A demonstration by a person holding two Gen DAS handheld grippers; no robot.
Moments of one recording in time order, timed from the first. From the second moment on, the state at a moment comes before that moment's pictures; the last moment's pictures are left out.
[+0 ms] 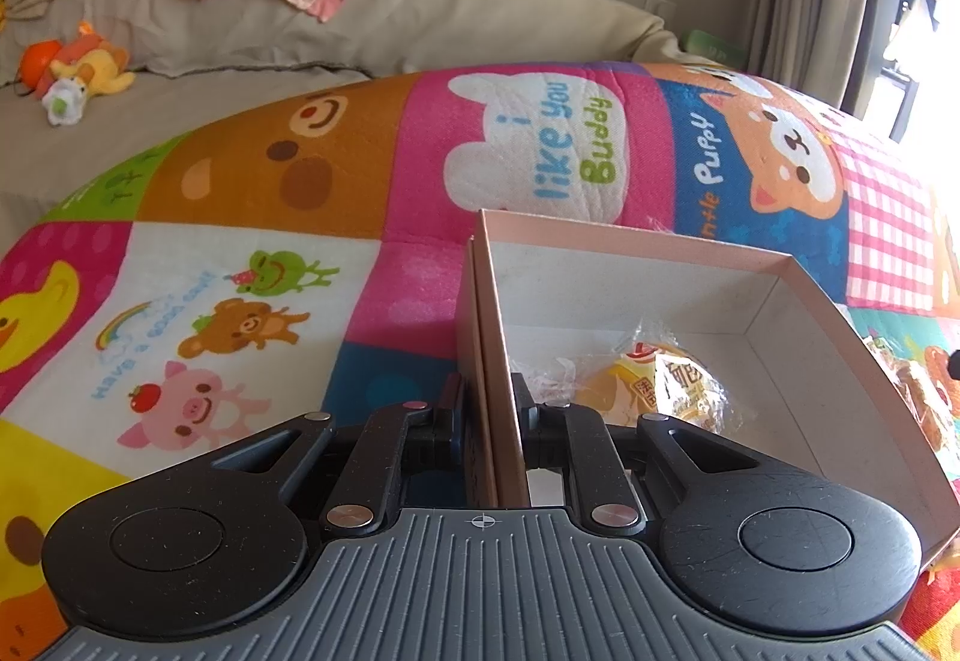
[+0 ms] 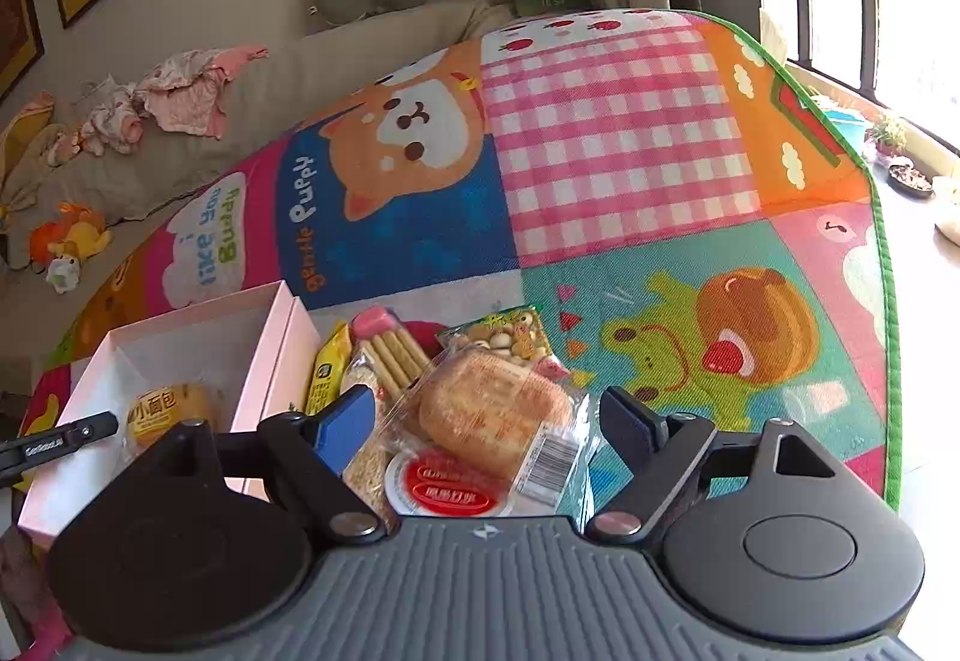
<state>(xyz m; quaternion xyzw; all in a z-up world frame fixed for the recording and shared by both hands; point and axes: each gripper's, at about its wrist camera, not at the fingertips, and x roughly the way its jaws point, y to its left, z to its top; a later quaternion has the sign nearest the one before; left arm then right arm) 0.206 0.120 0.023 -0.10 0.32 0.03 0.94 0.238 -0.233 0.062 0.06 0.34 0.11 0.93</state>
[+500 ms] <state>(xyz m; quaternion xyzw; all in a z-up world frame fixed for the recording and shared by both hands) 0.206 0.122 0.022 -0.11 0.32 0.03 0.94 0.229 -0.235 0.039 0.15 0.44 0.20 0.87</state>
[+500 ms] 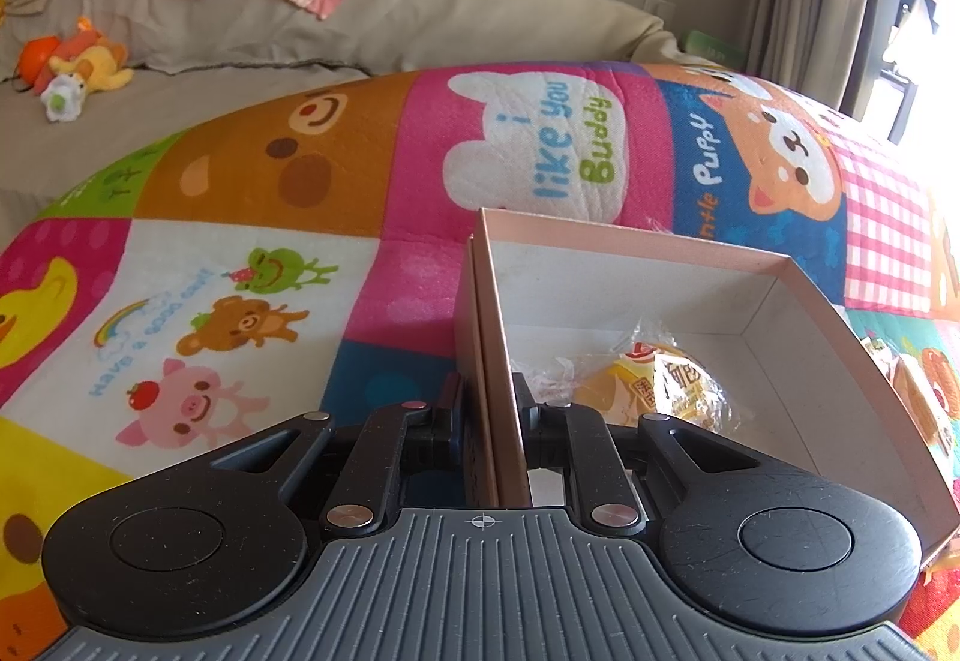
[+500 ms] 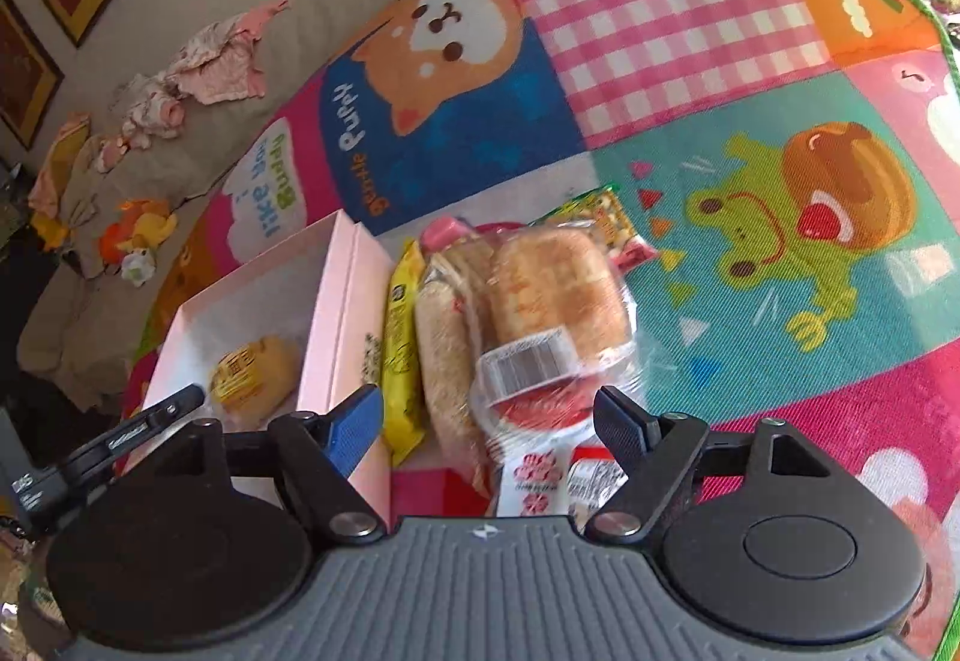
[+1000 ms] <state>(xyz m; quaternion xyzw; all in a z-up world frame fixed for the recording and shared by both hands) 0.206 0.123 0.022 -0.11 0.32 0.03 0.94 0.267 -0.195 0.014 -0.03 0.40 0.13 0.91</state>
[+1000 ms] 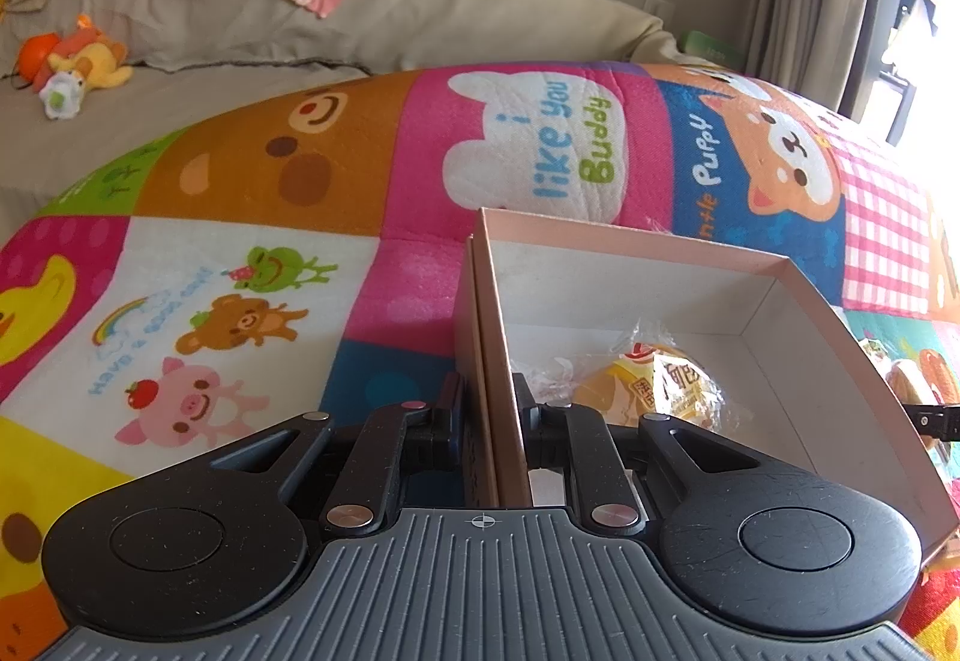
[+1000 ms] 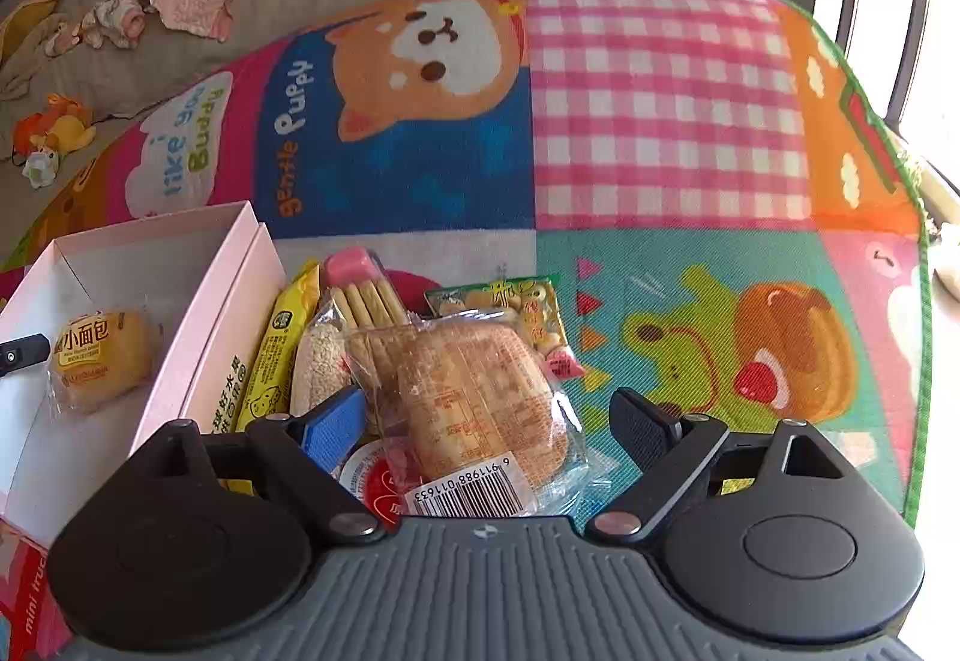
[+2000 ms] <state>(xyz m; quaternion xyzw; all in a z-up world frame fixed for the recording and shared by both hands) 0.204 0.123 0.022 -0.11 0.32 0.03 0.94 0.089 -0.140 0.095 0.01 0.42 0.30 0.86</state>
